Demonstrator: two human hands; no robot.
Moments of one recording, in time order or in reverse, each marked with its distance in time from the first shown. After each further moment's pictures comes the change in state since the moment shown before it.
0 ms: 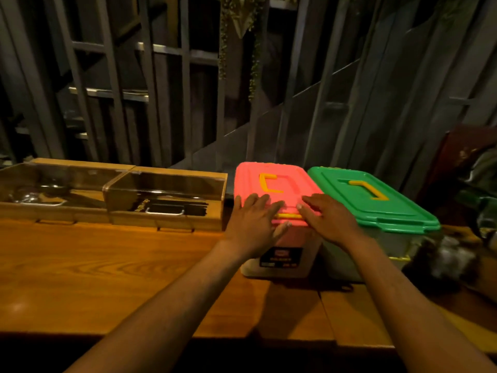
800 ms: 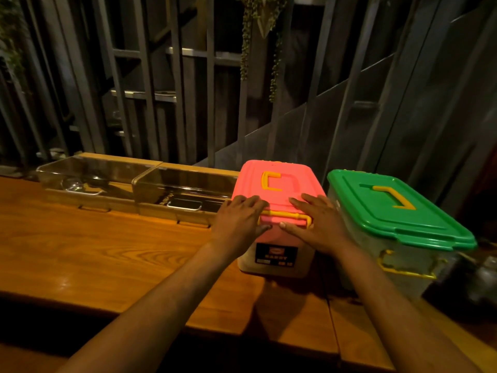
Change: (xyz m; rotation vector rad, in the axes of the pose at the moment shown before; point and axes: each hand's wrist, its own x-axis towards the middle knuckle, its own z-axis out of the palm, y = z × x) left_hand -0.015 -0.023 -0.009 0.126 0.083 -0.108; right_hand 0.014 -0.008 0.030 0.009 -0.023 -0.205
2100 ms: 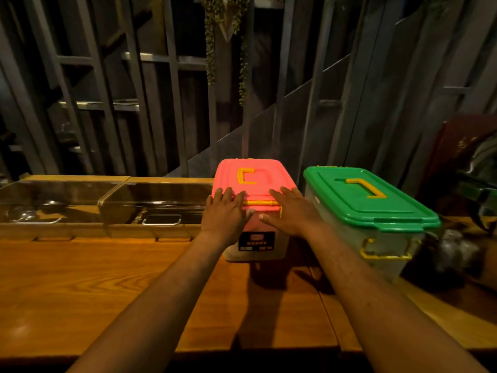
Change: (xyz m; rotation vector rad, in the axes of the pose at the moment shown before) left_hand 0.050 -0.027 0.027 -0.019 -0.096 -0.033; right_hand 0.038 -0.024 0.000 -0.127 -0.166 0.184
